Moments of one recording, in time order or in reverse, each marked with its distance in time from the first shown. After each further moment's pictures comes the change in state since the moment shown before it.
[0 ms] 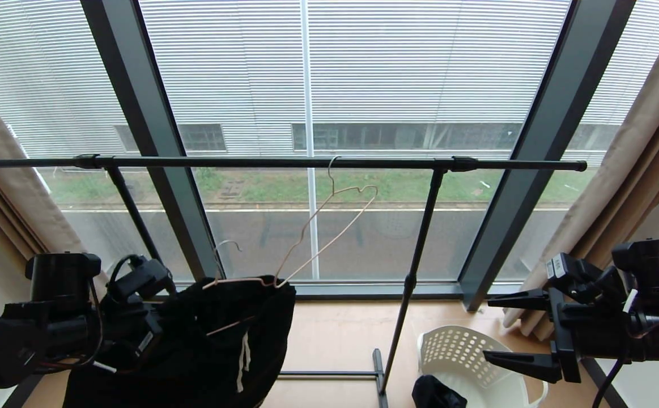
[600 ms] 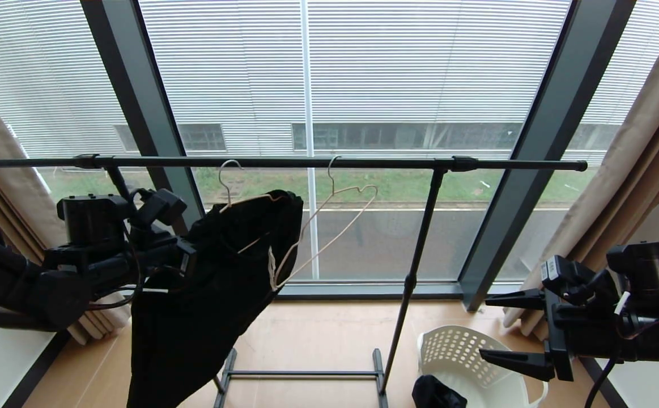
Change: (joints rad) left arm -0.119 0.059 -0.264 -0.137 0.041 -0.333; right arm 0.001 0.033 0.020 -0.071 -0.018 0.000
